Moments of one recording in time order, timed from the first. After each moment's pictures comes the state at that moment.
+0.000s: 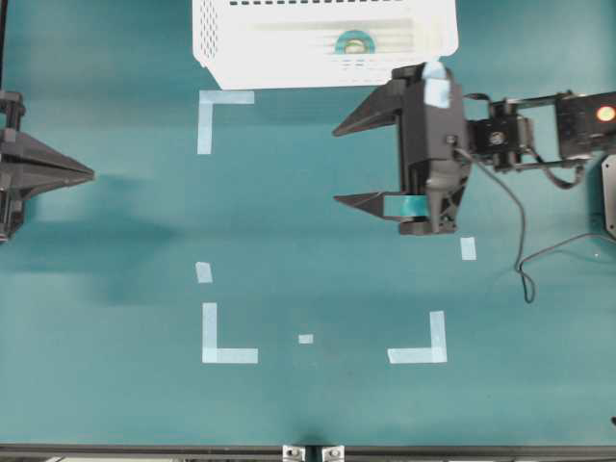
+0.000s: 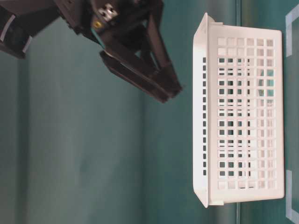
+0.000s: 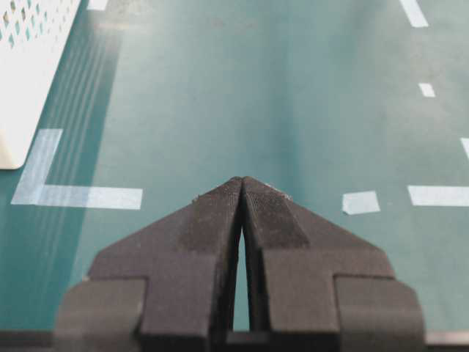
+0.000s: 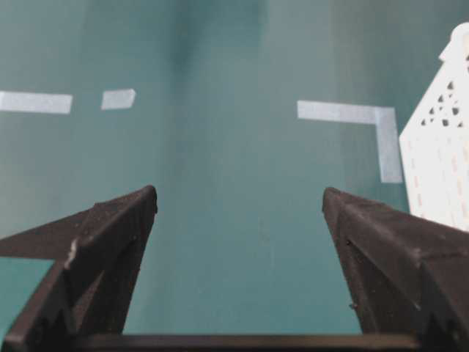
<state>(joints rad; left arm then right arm) 0.00 -1.30 1.53 -0.03 0.02 -0.02 0.02 -0.25 0.64 -0.13 0.12 0.22</state>
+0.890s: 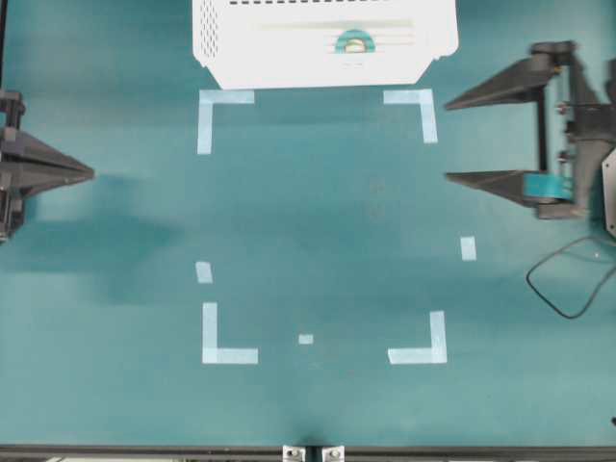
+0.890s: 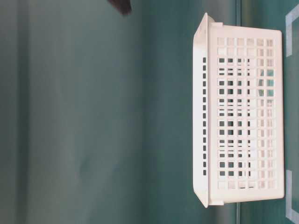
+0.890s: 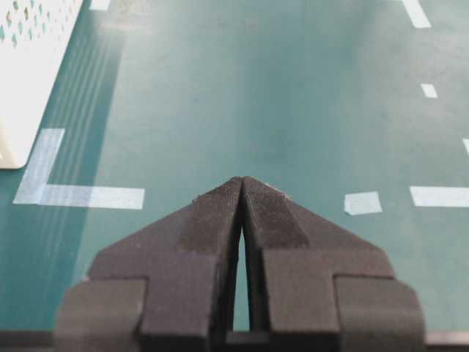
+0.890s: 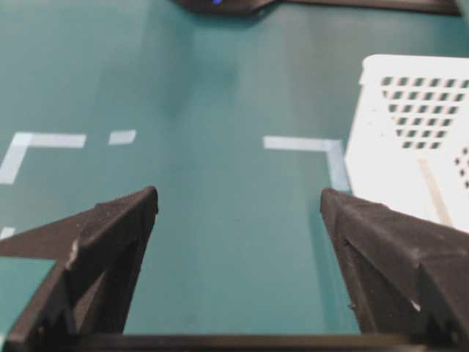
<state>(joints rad) 0.00 -1.30 1.53 -0.03 0.02 -0.02 -0.04 -0.77 1.06 -0.13 -0.09 0.22</state>
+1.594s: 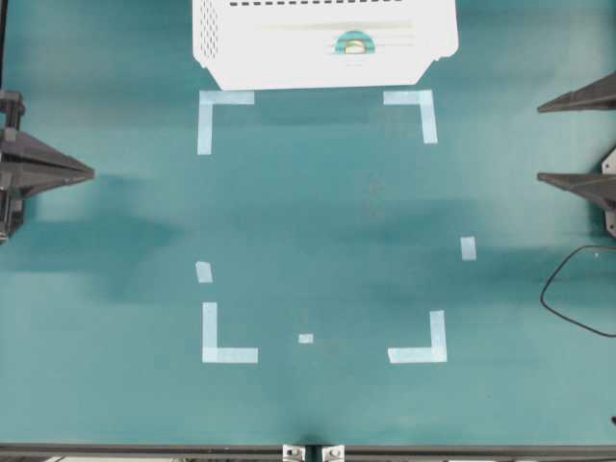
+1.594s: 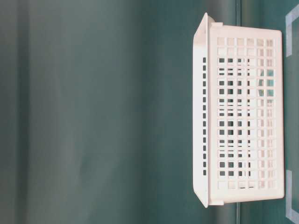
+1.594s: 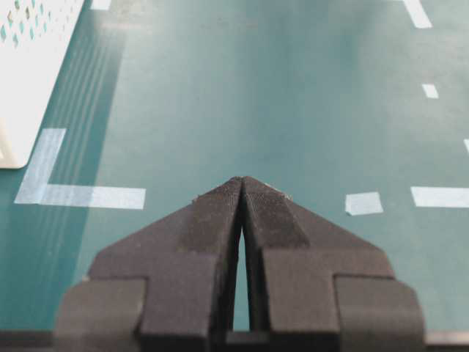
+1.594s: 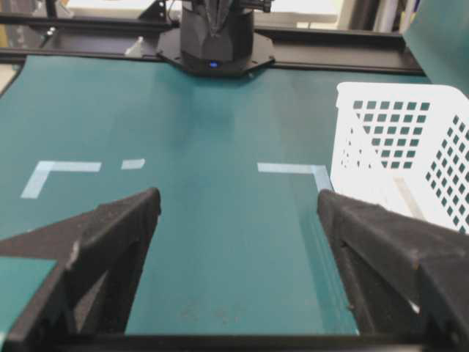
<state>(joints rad) 0.00 -1.30 1.53 -0.03 0.02 -0.02 -0.04 -1.21 1.34 -0.13 -0.10 0.23</state>
